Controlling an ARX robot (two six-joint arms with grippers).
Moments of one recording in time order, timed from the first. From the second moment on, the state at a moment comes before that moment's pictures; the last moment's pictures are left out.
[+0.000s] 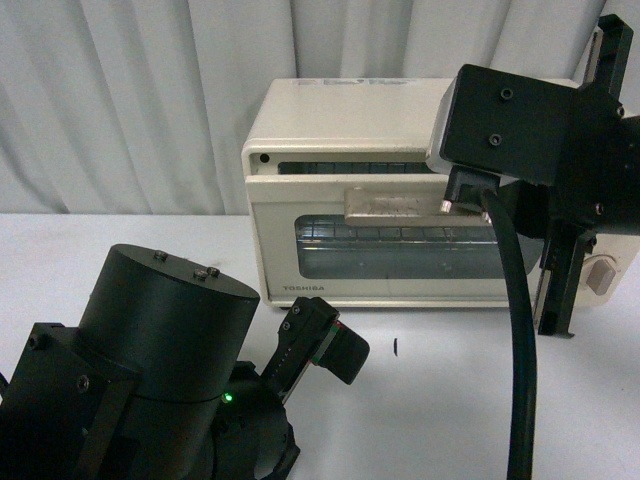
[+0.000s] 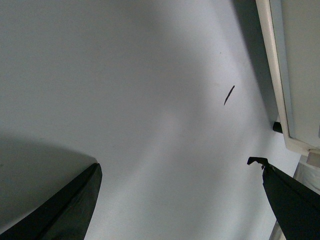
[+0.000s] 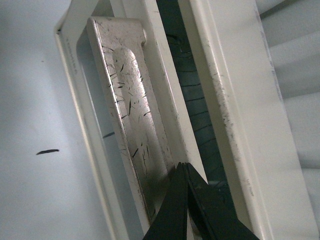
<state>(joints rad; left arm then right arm) -0.56 2.00 0.64 0.64 0.04 -1.36 0.26 1.68 0.80 0.40 -0.28 -1.17</state>
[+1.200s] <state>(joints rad) -0.56 2.00 0.63 0.64 0.04 -1.36 0.26 1.31 0.71 0.09 -0.42 -0.99</state>
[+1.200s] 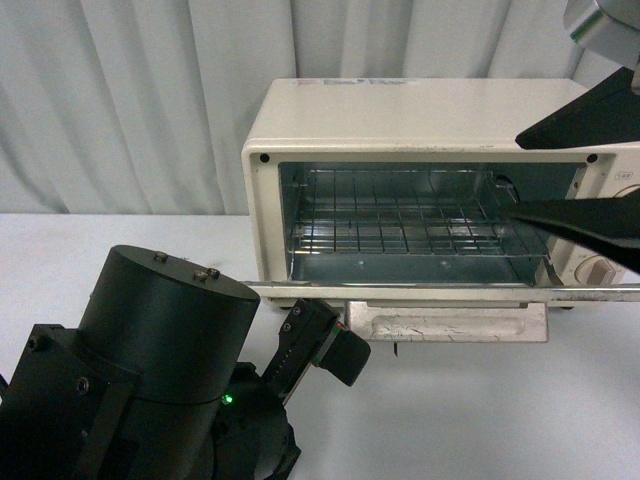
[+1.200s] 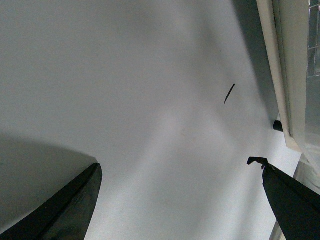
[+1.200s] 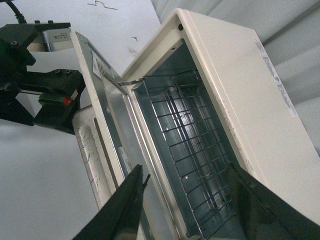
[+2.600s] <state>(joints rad) -0.56 2.00 0.63 0.64 0.05 -1.36 0.07 0.80 0.08 0.70 0.07 -0.02</state>
